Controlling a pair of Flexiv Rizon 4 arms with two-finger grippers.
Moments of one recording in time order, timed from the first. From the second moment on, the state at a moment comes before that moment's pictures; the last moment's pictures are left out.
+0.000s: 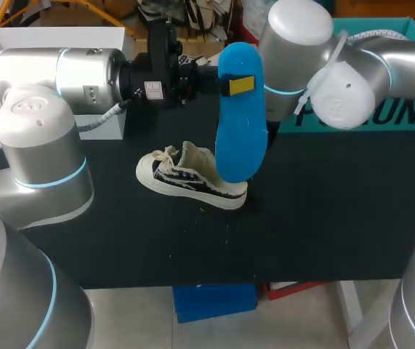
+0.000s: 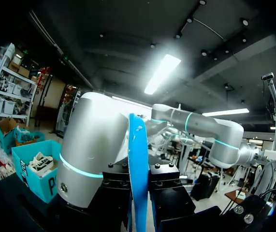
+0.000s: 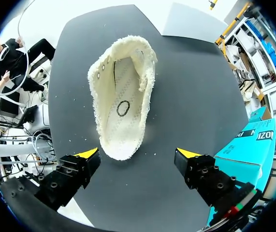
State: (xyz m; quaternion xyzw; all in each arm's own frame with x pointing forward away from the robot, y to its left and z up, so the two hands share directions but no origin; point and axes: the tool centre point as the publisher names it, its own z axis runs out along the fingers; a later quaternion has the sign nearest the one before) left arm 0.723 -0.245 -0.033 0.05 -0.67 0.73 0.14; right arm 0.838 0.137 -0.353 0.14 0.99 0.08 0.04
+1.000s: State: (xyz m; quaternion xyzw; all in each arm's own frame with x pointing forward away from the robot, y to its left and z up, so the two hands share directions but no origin) left arm 0.723 -0.245 -0.033 0.05 -0.67 0.73 0.14; right arm 0.836 0.141 -0.350 0.15 0.98 0.12 0.05
